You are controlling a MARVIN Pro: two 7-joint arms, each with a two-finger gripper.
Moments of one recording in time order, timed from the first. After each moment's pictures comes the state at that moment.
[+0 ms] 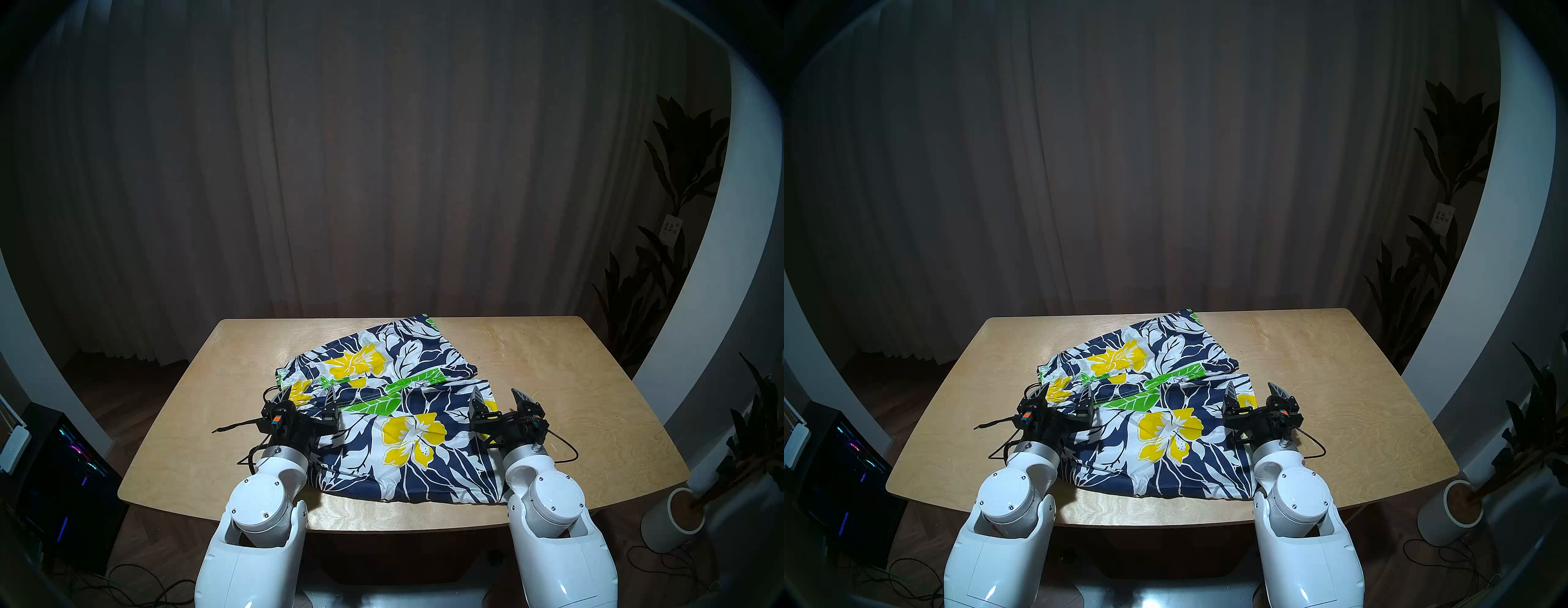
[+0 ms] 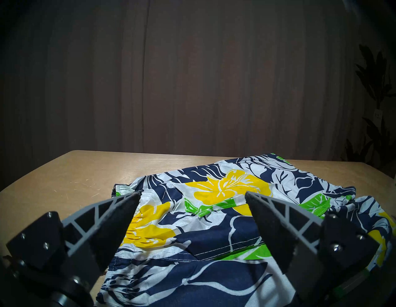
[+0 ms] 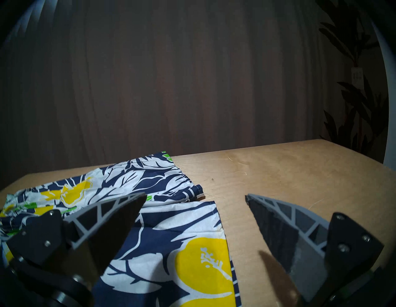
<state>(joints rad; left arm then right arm) 1.91 -1.58 -1.59 -1.79 -0.12 -0.01 -0.06 -1.88 -1.59 1.61 -1.75 0.20 -0.02 0.06</state>
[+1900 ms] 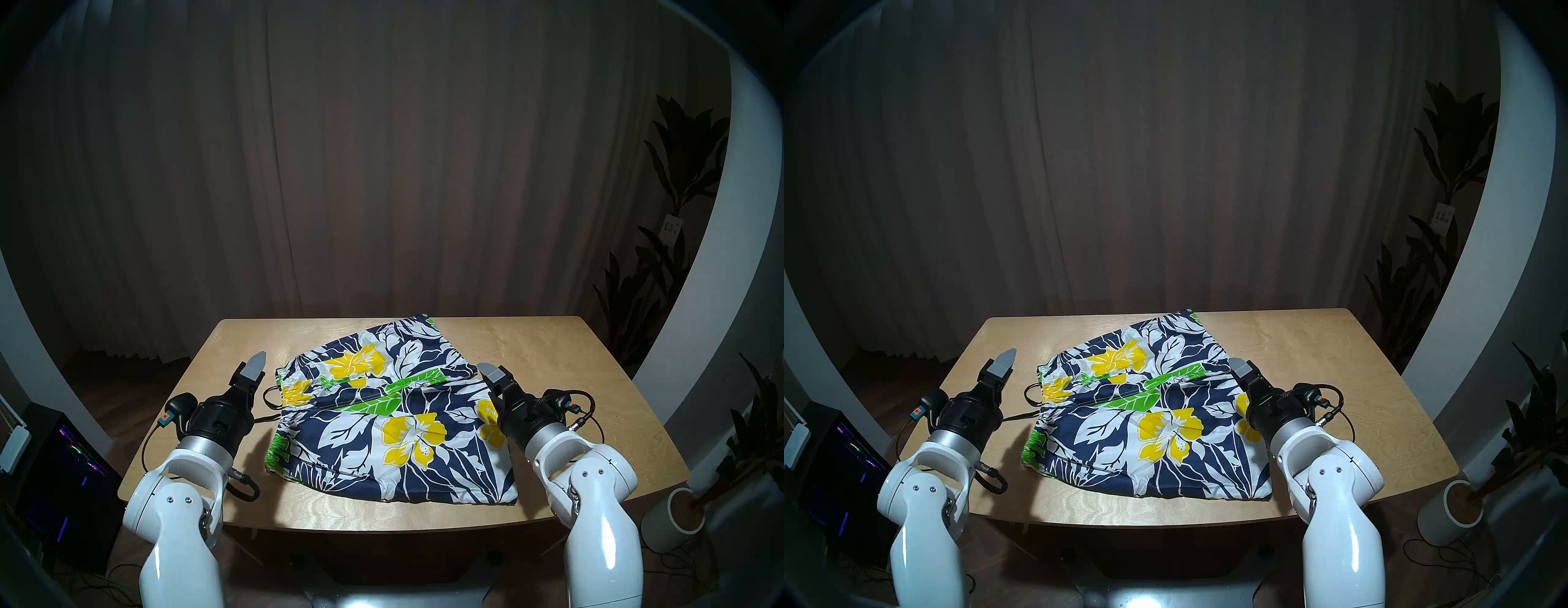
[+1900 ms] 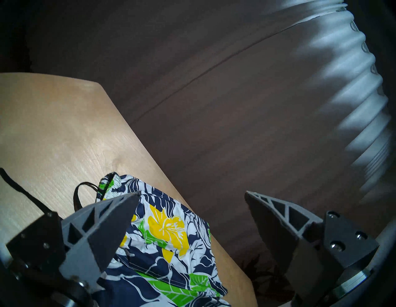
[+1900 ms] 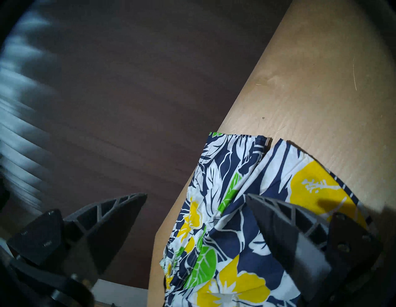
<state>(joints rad) 2.02 -1.73 -1.92 -2.16 -1.06 0.50 -0.08 -1.93 -1.65 1.73 -2.03 1.21 0.57 -0.10</state>
